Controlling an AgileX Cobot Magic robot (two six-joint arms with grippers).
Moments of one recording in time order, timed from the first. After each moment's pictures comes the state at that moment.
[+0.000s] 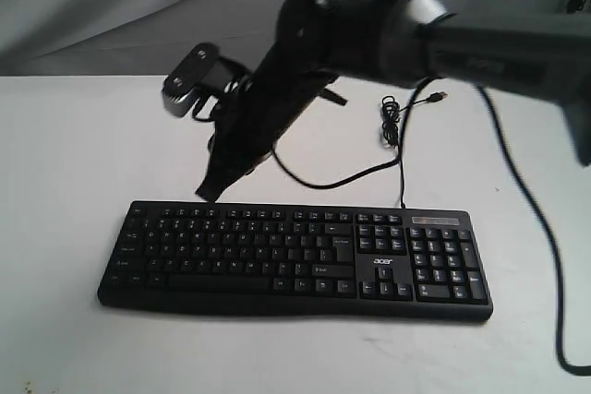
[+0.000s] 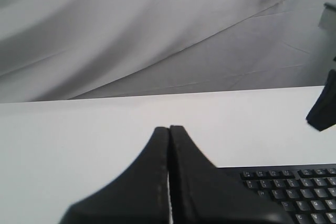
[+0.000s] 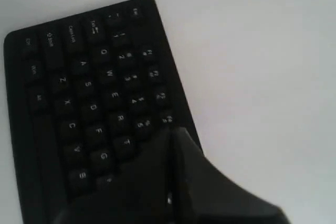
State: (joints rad) left arm 0.04 0.00 0.00 0.03 0.16 -0.02; right arm 0.81 2.16 -1.75 0.37 0.79 -0.76
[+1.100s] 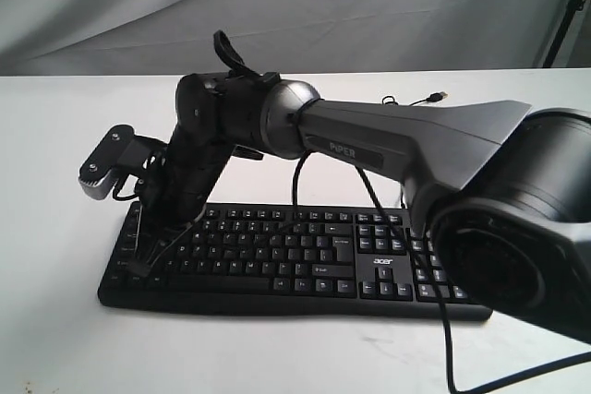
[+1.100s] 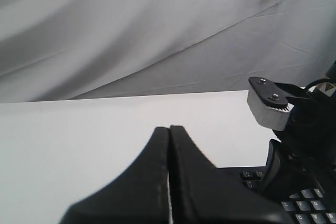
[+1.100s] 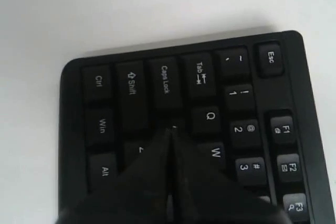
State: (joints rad) left arm 0.04 0.00 0.00 0.03 0.16 -0.02; right arm 0.96 2.42 -2.01 0.36 0.89 -0.73
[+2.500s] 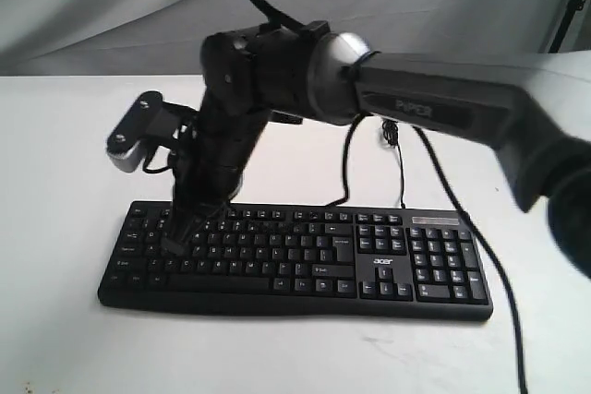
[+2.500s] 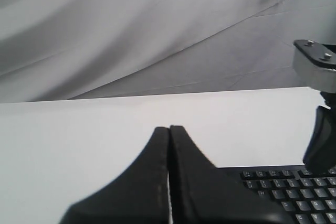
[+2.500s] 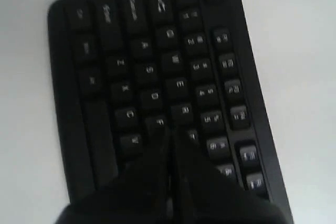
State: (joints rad) left arm 0.04 0.00 0.00 0.03 0.16 -0.02; right arm 0.94 2.21 -1.79 0.22 0.87 -0.62
